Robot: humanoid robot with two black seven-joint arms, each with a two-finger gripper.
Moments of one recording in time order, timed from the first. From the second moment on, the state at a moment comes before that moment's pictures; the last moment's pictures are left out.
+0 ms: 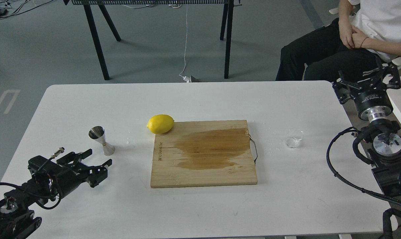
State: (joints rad) left arm -0.35 0.50 -0.55 -0.63 2.01 0.49 -0.49; right arm 0.59 -0.31 1.23 0.52 0.08 0.49 0.19
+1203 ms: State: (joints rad) left arm -0.41 0.45 -0.55 -0.56 1.99 0.49 -0.45; right arm 0.58 -0.31 1.23 0.52 0.08 0.49 0.19
